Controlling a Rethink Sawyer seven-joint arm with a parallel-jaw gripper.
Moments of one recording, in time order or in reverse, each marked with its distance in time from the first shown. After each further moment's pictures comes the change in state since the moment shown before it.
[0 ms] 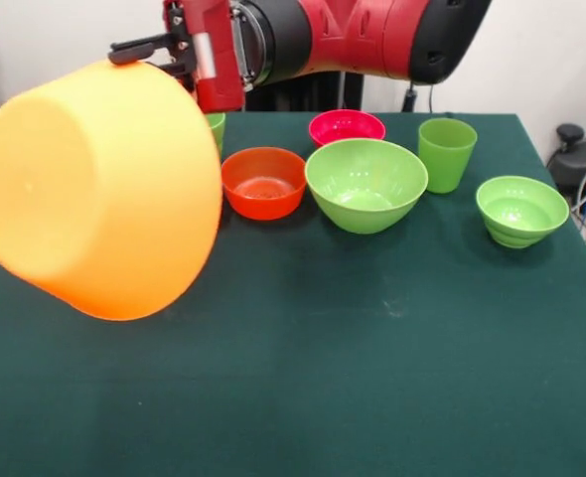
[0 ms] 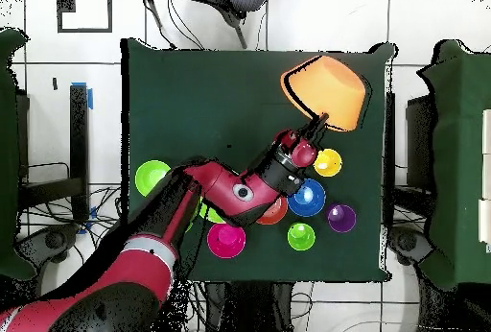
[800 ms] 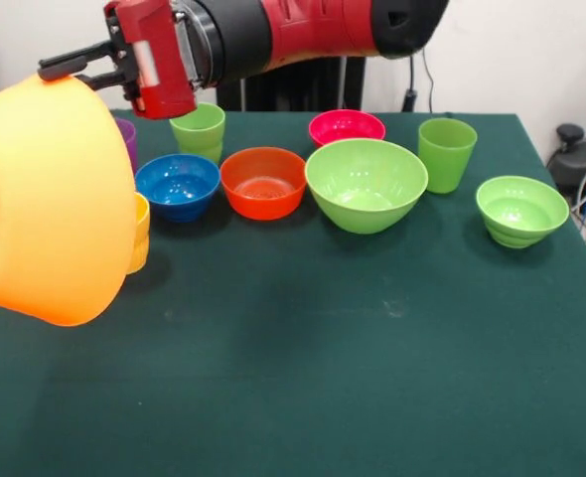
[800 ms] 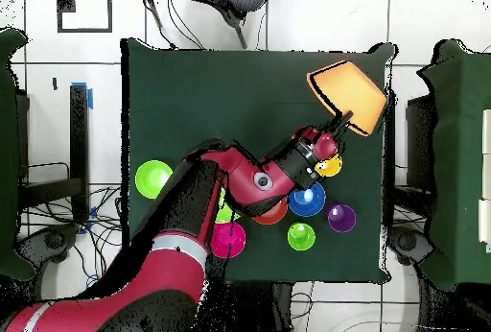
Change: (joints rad) arm -0.113 -0.107 0.054 -0.027 0.089 -0.144 -0.192
